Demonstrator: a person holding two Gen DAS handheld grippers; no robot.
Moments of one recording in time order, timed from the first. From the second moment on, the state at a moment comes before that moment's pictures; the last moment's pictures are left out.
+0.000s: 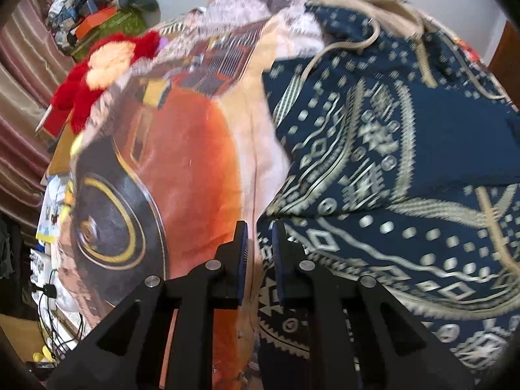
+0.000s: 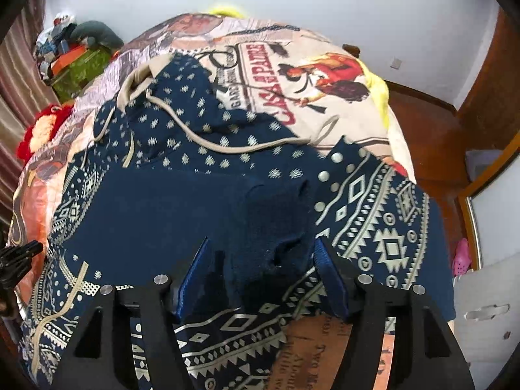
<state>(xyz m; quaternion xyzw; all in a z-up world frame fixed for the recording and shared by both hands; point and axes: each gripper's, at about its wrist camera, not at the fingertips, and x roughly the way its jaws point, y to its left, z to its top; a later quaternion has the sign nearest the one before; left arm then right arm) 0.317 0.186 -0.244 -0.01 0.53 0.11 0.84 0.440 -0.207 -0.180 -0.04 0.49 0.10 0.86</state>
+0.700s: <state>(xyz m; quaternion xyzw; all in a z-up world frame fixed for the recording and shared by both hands) 0.415 0.025 -0.142 0.02 0.44 -0.04 0.90 0.394 -0.367 -0.090 0.09 0.41 0.02 0.91</state>
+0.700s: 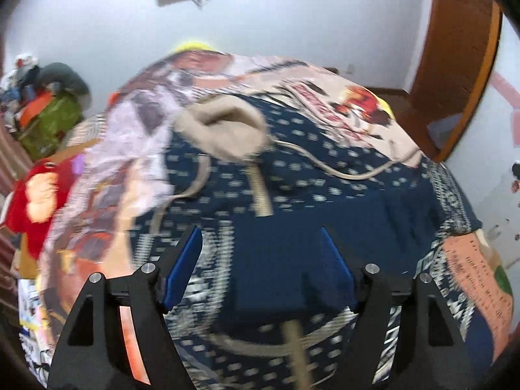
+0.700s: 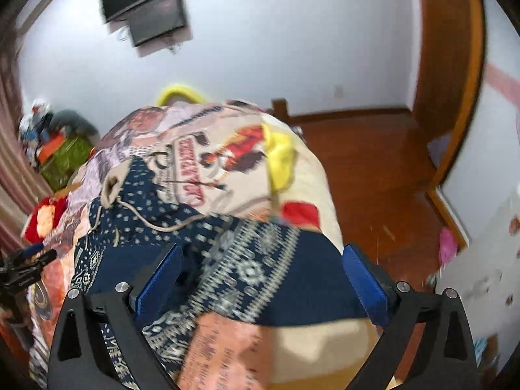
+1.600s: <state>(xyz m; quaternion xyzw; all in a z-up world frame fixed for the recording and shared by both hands) 0.482 -0.048 -0.245 -0.03 0.56 -0.10 0.82 0.418 -0.467 -0.260 0.36 0.52 0.00 0.78</state>
